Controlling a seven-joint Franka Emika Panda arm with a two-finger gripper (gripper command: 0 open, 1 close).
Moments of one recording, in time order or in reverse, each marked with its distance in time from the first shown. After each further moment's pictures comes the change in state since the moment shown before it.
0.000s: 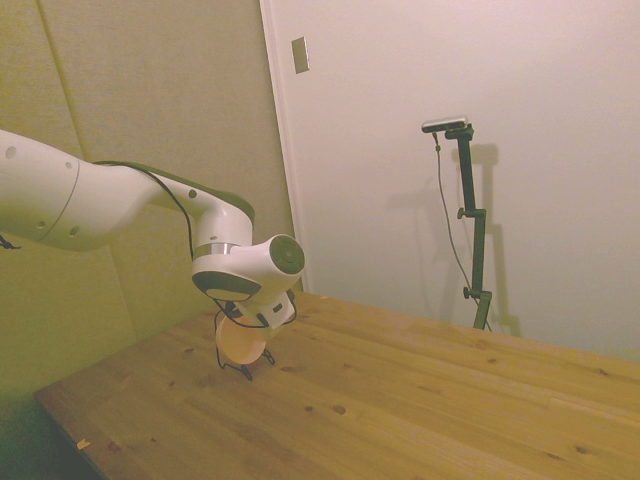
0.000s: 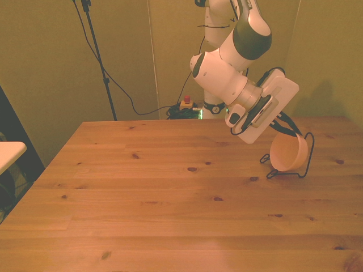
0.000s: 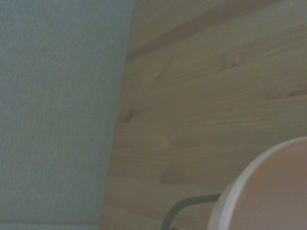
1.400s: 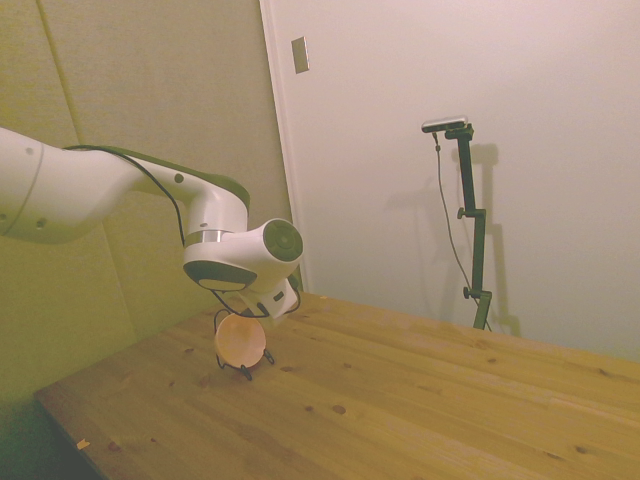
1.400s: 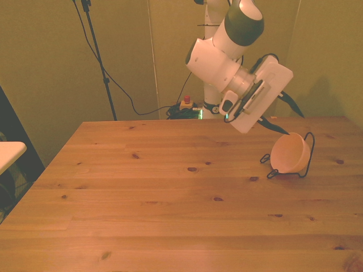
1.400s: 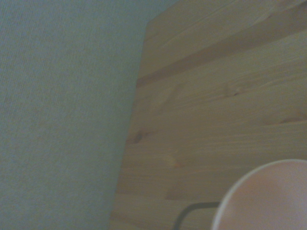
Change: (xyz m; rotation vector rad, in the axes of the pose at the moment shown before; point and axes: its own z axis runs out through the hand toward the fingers) arm -0.019 -0.004 -0.060 0.031 0.100 -0.012
